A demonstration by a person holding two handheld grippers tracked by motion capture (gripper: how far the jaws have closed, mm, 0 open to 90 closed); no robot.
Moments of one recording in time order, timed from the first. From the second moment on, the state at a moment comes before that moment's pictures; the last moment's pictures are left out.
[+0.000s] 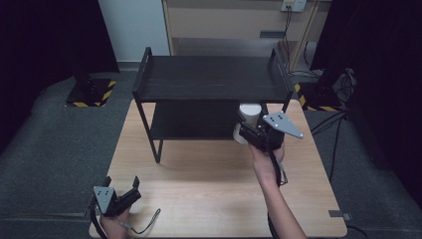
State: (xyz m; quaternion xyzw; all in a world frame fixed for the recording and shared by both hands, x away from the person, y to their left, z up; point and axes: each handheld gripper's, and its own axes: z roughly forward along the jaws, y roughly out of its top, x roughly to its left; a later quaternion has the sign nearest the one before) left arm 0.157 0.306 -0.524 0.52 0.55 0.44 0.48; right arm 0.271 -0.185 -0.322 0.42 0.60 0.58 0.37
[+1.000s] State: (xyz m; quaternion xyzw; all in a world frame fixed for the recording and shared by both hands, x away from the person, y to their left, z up) left arm 0.158 0.308 -0.524 0.51 0.56 0.43 0.49; right arm 0.336 -0.143 -0.351 0.45 0.54 0.56 0.44
